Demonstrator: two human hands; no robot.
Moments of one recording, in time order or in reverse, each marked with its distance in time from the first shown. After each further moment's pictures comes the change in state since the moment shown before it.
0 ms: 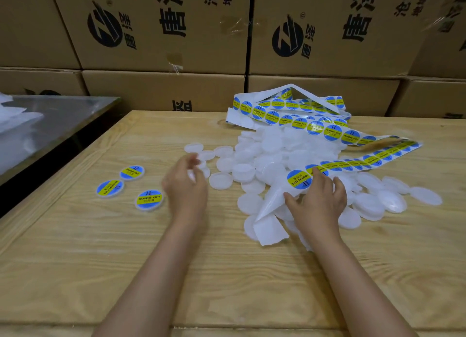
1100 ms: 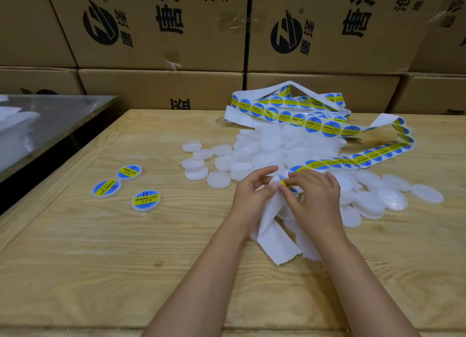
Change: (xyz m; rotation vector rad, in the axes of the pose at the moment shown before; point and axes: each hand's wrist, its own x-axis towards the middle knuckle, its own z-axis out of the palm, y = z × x) left_hand -0.052 0.052 0.061 -0.852 -0.678 -0.468; right_hand -0.003 -0.008 -0.017 0.111 0.076 -0.377
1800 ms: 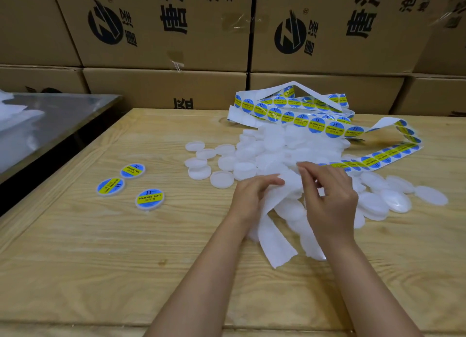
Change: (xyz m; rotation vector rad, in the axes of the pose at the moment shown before) left_hand 0.001 0.005 -0.008 -0.010 -0.008 -0.054; right_hand 0.000 -0.010 -0.012 0.201 0.384 -0.149
